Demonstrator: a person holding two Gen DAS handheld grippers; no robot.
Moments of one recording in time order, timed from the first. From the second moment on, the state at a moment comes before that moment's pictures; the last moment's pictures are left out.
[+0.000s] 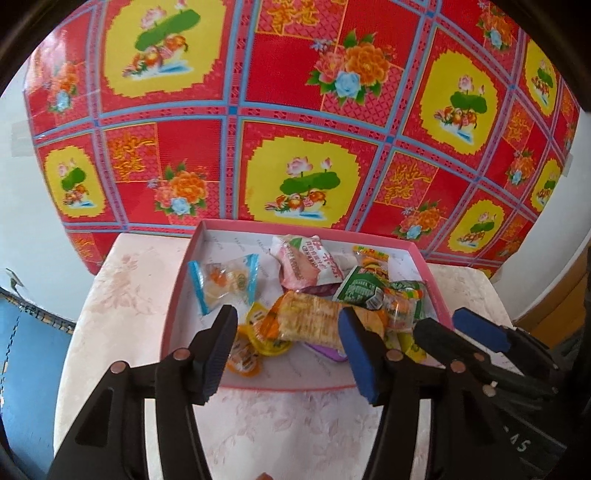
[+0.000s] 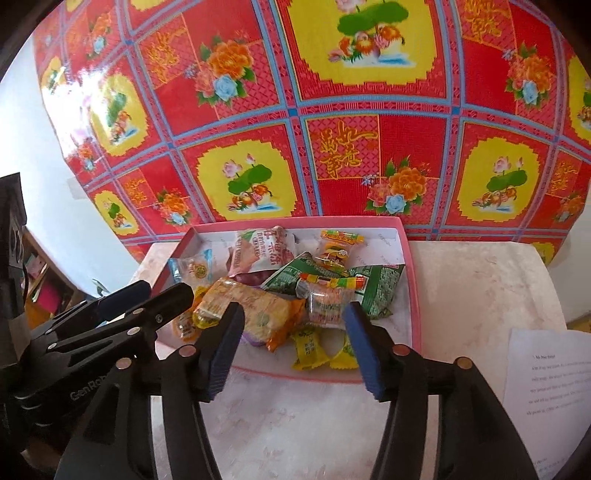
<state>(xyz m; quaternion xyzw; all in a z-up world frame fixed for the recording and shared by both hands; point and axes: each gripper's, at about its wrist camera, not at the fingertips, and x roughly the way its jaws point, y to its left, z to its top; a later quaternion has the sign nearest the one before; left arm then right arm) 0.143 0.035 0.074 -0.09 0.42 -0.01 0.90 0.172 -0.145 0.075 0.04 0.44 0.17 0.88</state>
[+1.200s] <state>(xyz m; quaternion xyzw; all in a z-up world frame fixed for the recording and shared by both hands) 0.077 0.010 0.040 -0.04 0.48 0.03 0.88 0.113 -0.166 0.051 0.04 0.48 0.15 0.86</state>
